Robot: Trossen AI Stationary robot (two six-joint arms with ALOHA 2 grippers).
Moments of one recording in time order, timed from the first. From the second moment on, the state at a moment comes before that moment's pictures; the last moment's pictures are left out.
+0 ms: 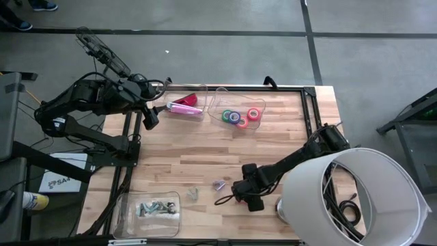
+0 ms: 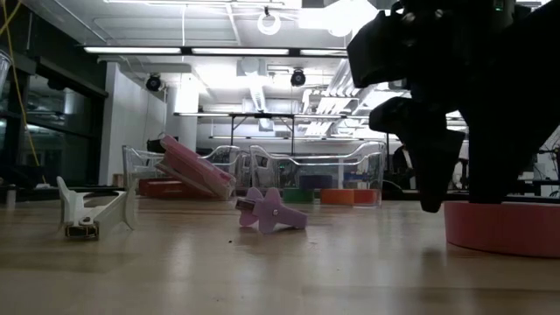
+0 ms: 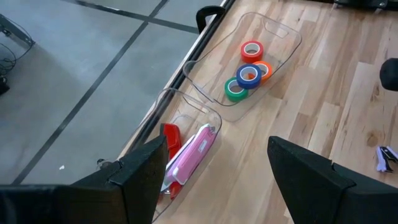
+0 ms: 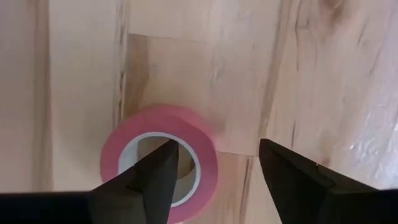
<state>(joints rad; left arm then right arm) 0.04 1.08 1.65 -1.31 -0.48 -0.19 0.45 1.94 1.29 -0.74 0.02 0.33</state>
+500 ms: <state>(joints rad) 0.04 1.08 1.65 -1.31 -0.48 -0.19 0.45 1.94 1.23 -0.68 -0.04 0.33</state>
